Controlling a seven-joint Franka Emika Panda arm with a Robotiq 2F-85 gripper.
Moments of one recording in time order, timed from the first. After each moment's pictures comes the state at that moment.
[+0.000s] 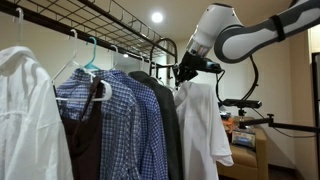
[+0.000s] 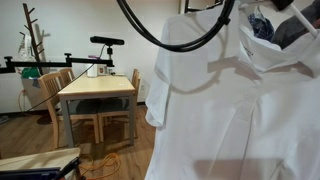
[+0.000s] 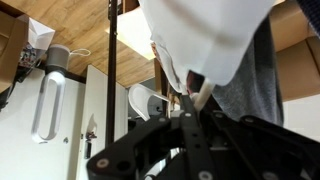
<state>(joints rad) -0.13 -0.34 0.05 -2.14 -0.55 2.48 0.91</state>
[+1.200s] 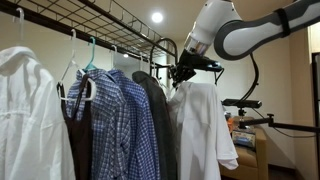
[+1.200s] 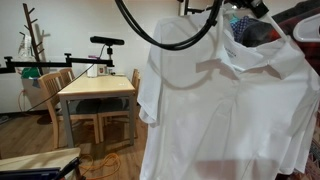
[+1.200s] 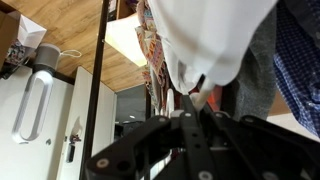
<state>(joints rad) -0.12 -0.35 0.10 -2.14 -0.52 2.44 0.85</state>
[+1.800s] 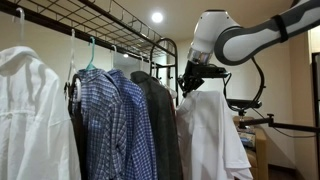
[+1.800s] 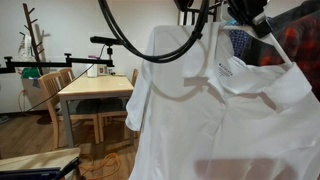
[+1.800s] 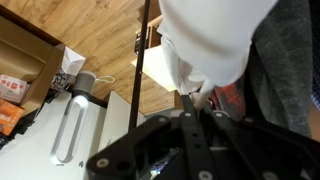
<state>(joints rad) -0.15 -0.34 0.10 -2.17 -0.52 2.30 0.89</state>
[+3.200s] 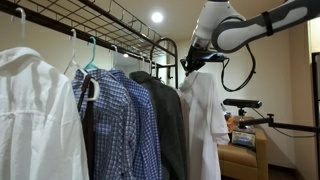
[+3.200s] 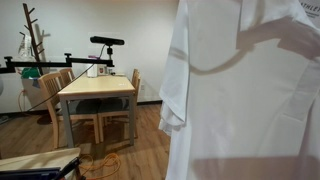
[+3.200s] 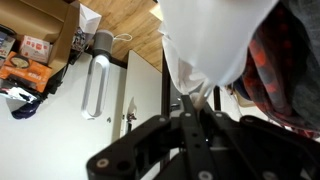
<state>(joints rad) -0.22 -0.31 0.04 -1.97 -0.65 2.31 0.90</state>
